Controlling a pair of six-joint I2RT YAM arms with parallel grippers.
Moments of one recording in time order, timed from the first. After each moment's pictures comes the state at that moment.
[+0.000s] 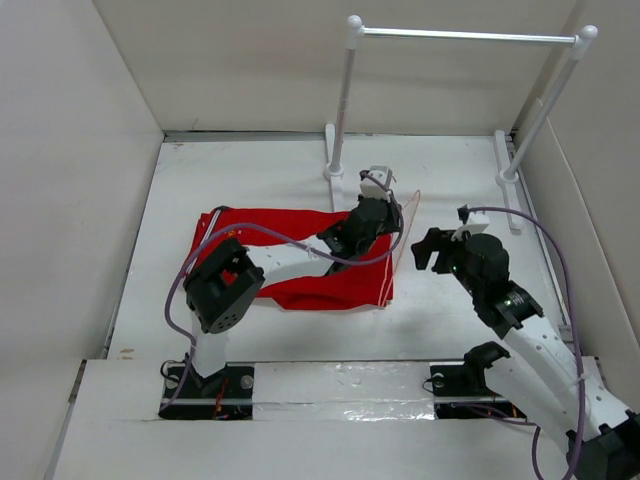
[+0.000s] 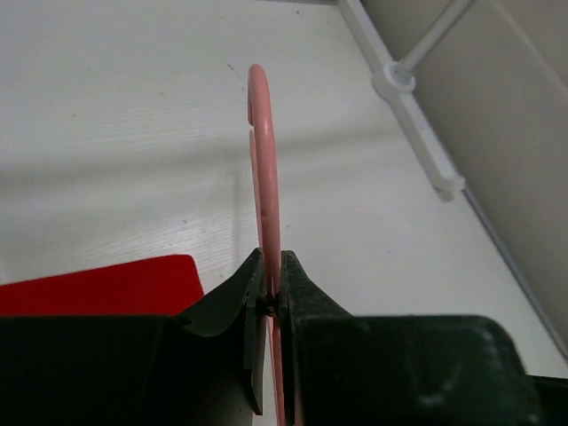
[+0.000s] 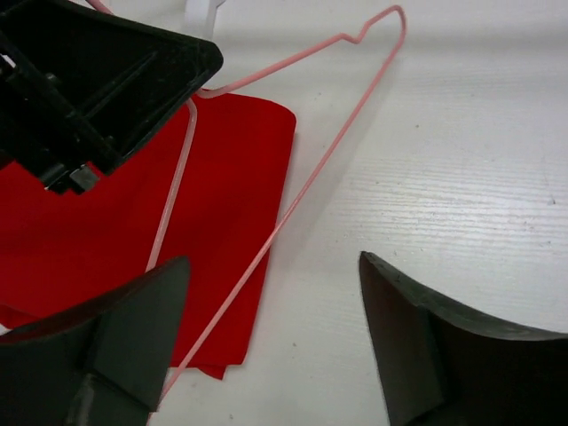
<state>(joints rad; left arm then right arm) -0.98 1.90 1.31 0.37 -0.40 -0.50 0.41 0.69 0.56 -0.22 0.14 0.34</state>
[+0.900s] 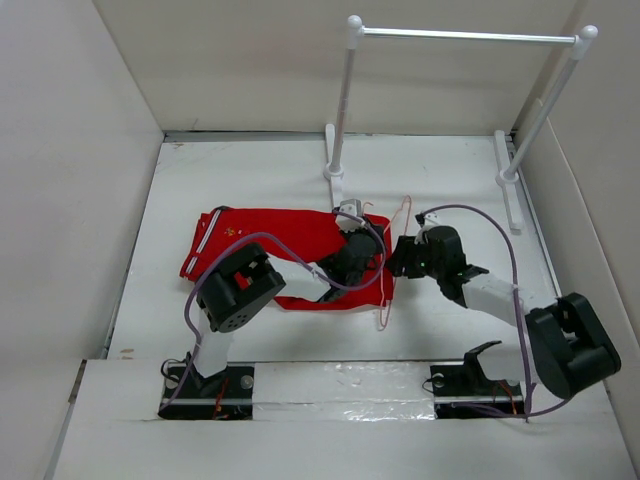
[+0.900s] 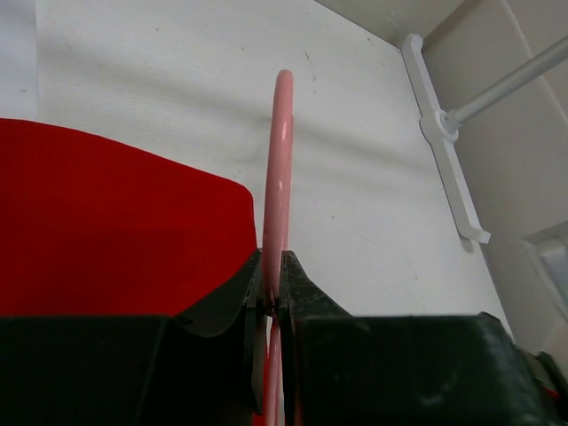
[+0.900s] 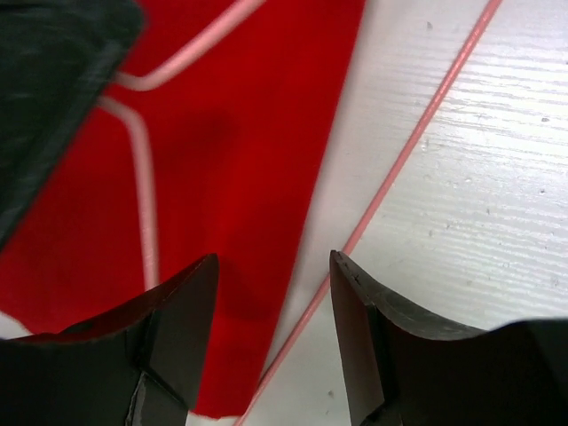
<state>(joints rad) -1.03 1.94 1.00 0.74 -0.66 -0.77 0.39 1.25 0.46 0.19 -0.17 0.40</state>
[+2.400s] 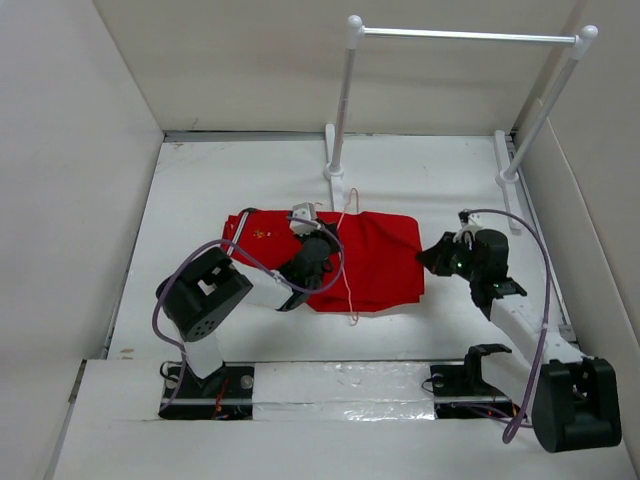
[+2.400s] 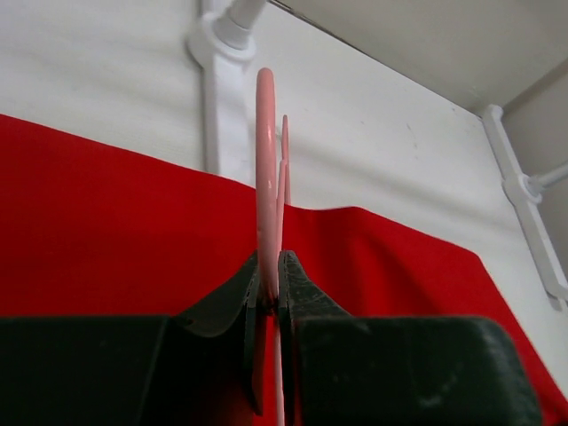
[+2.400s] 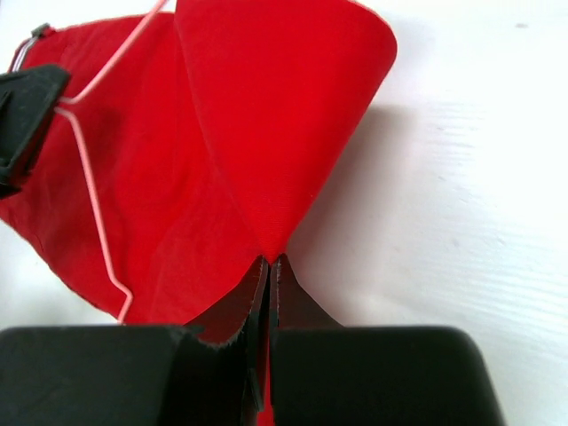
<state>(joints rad) -0.90 1.75 0.68 0.92 -0.70 -0.67 0.09 1.00 0.39 0.12 -0.43 0.40</state>
